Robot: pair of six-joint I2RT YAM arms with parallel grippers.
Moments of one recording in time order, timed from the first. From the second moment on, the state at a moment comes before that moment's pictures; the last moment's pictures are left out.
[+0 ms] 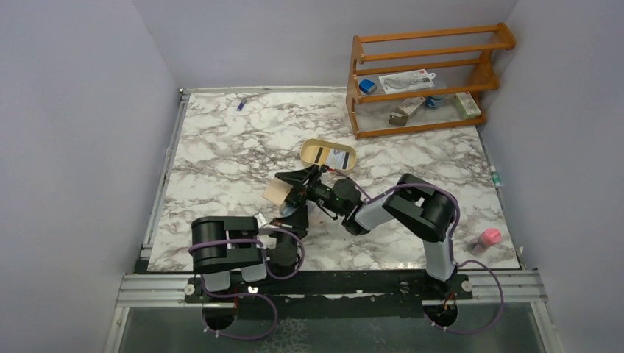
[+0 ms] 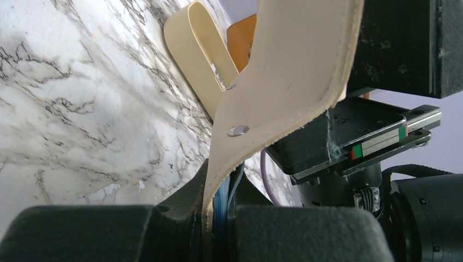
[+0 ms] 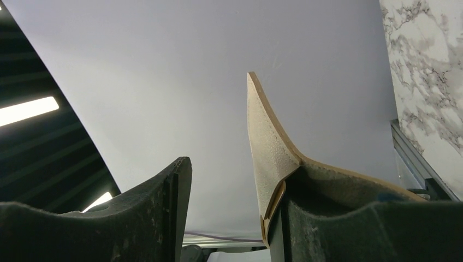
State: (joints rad) left arm -1.37 1.75 0.15 1.52 -1.31 -1.19; right arm 0.94 1.99 0.79 1.34 -0.12 2.02
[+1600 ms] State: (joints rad) left arm -1.34 1.83 0.08 1.53 -1.26 -1.53; right arm 0.93 1.71 0.66 0.87 -0.19 1.86
